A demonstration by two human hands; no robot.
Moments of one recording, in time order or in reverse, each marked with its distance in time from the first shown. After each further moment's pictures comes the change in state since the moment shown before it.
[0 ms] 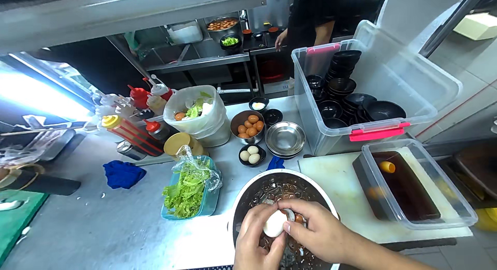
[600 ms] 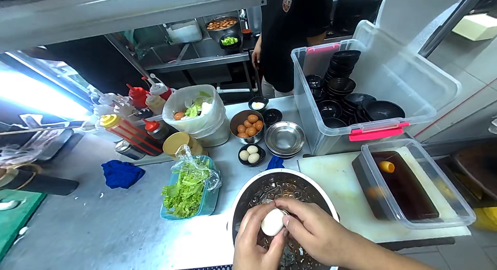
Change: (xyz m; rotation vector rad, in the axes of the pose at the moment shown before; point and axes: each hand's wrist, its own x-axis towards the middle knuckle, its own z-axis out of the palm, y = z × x) left_hand -0.001 -0.003 0.002 -0.101 0.020 -0.057; right_hand 0.003 -0.004 0.002 -0.129 -0.046 -0.011
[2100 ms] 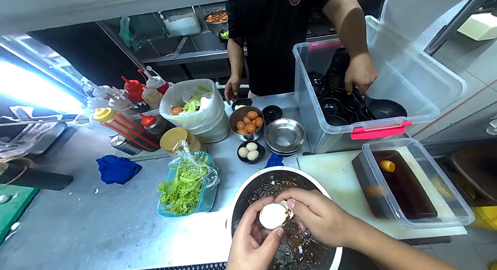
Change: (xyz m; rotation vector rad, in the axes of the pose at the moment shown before) left_hand 0.008 0.008 -0.009 -0.479 -0.138 -0.256; right_hand 0.010 0.000 -0.025 0.022 -0.060 0.069
